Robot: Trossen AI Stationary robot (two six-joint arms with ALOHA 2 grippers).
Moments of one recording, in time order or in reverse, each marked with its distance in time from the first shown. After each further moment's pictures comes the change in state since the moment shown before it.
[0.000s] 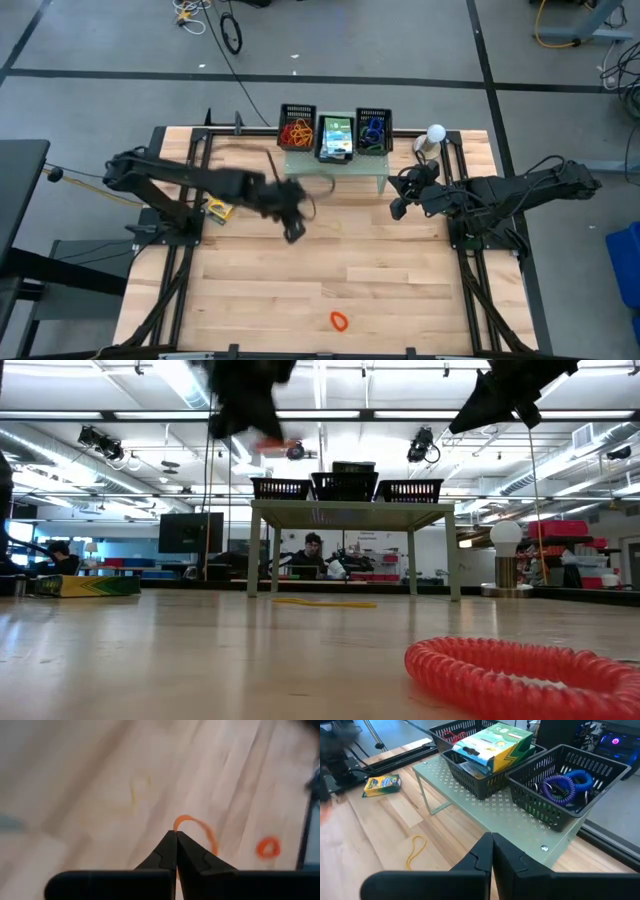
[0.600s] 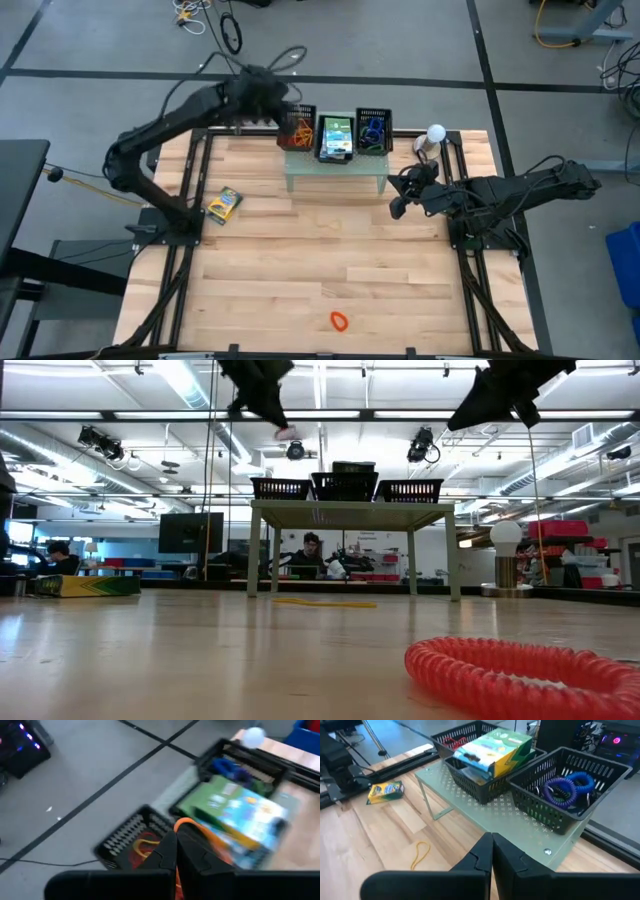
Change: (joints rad) left arm 0.572 -0.018 0.427 -0.124 -0.130 0.521; right arm 0.000 0.000 0.000 0.020 0.002 0.011
